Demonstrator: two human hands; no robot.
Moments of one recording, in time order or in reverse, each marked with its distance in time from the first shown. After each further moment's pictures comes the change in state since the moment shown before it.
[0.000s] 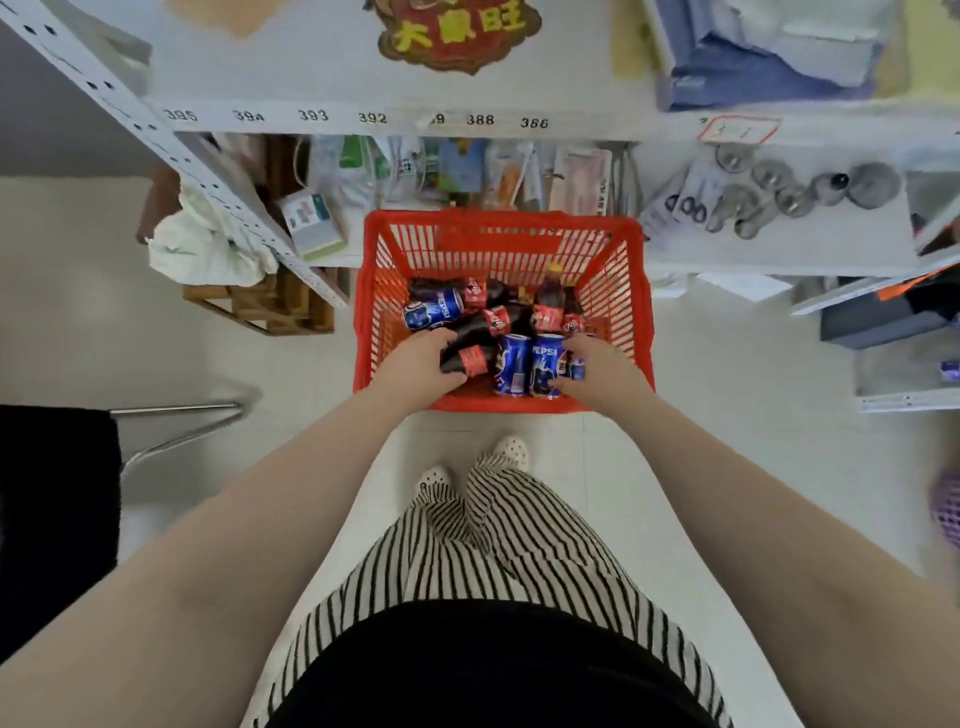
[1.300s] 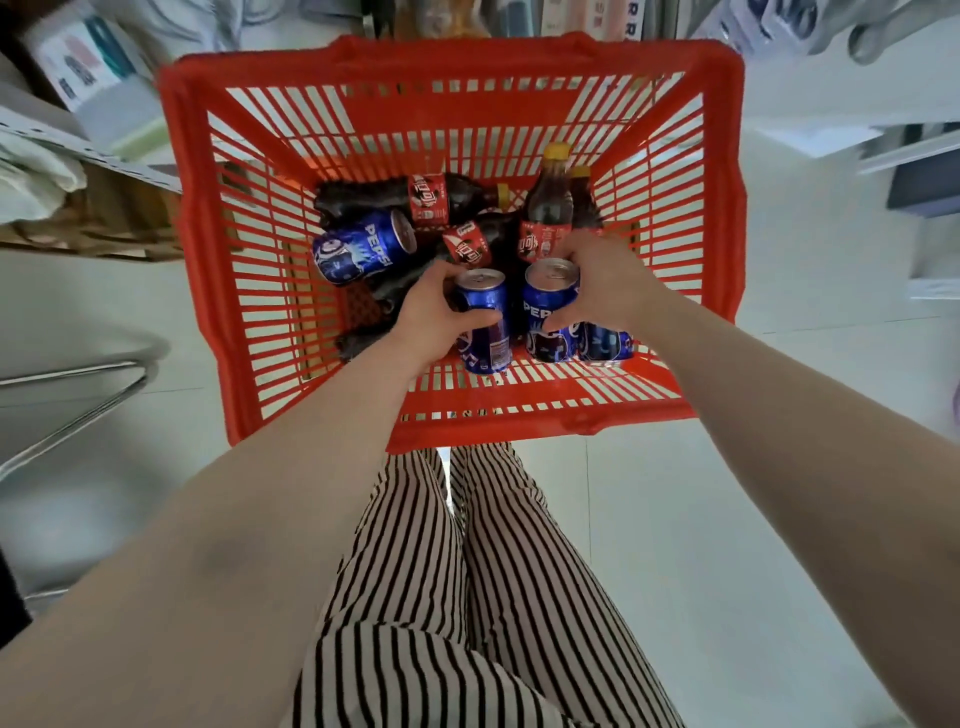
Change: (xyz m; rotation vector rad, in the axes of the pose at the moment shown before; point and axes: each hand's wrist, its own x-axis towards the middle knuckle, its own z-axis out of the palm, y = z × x) left_hand 0.195 -0.052 0.156 -0.663 -0.130 -0.218; right_hand 0.189 0.077 0.070 -0.053 -0.150 -0.024
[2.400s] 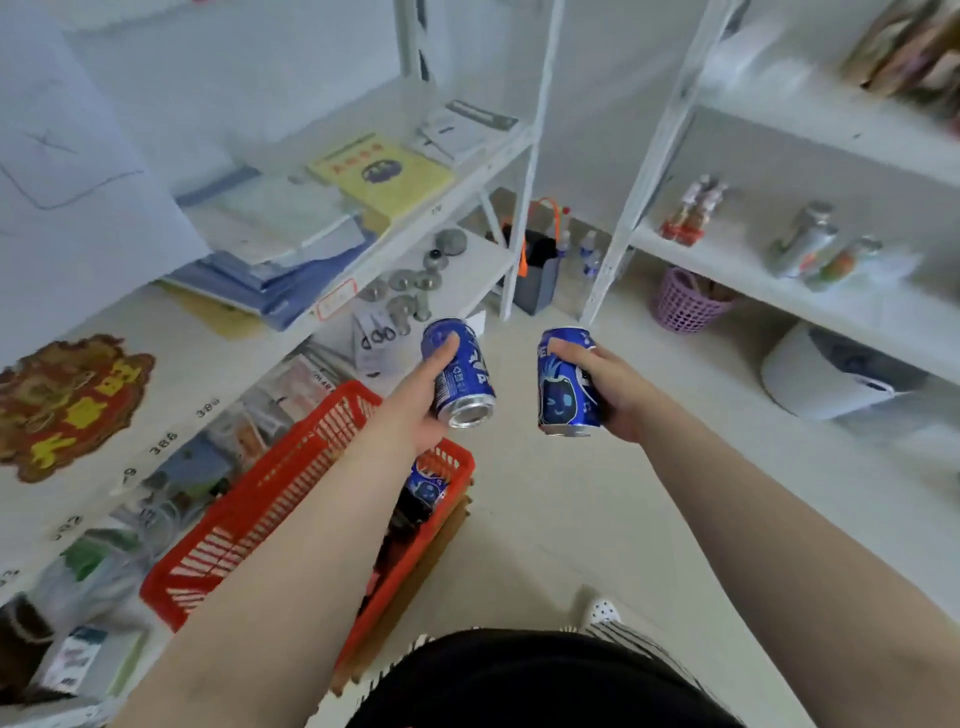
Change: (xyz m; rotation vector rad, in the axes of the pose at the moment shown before) left_hand -0.283 0.295 0.094 -0.378 -0.837 0.015; right_hand -0.444 -0.013 -0.098 1.744 0.923 0.368
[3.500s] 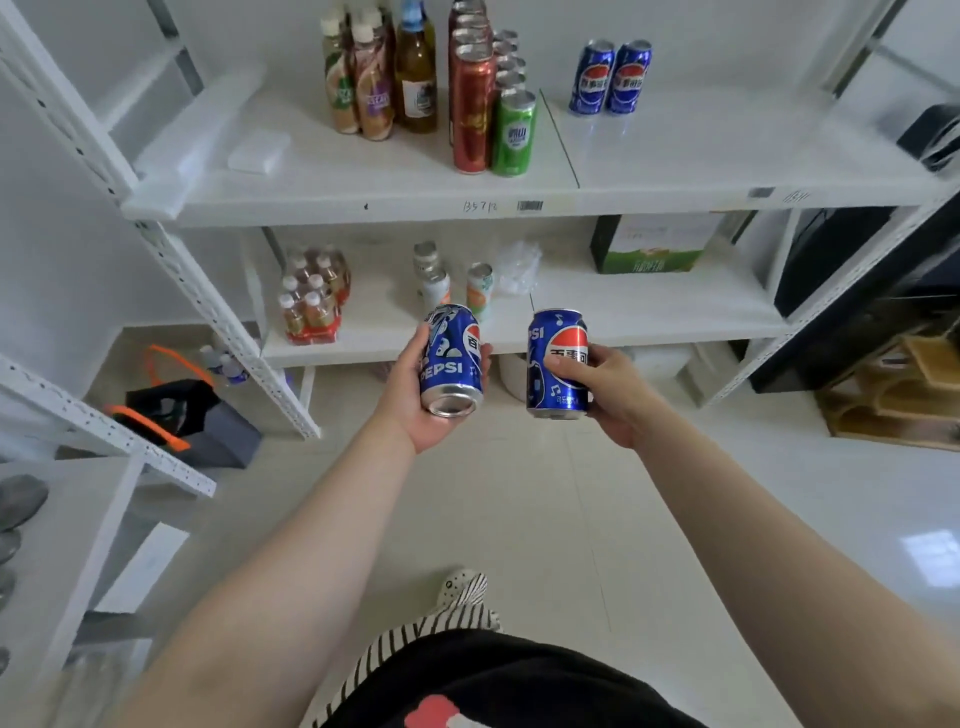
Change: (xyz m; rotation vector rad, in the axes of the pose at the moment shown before) left_hand 0.365 -0.239 0.590 0.044 -0.484 -0.586; right_hand 0.045 -0.099 -0.627 0.357 0.580 -0.206
